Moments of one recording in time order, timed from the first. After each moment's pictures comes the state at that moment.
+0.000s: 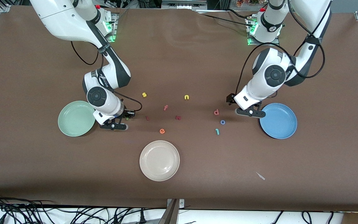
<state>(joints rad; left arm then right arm) -0.14 0.33 -0.28 -2.05 -0.03 2.33 -0.26 0.27 0.58 0.13 -1.84 -0.04 2.34 0.48</state>
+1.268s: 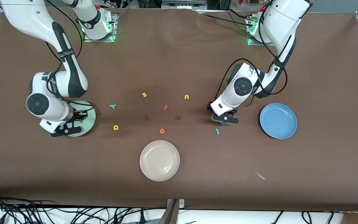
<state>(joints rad) -0.31 0.58 -0.20 -1.96 -0.03 2.53 -0.31 0.23 0.49 -0.19 -1.88 -0.05 2.24 -0.14</state>
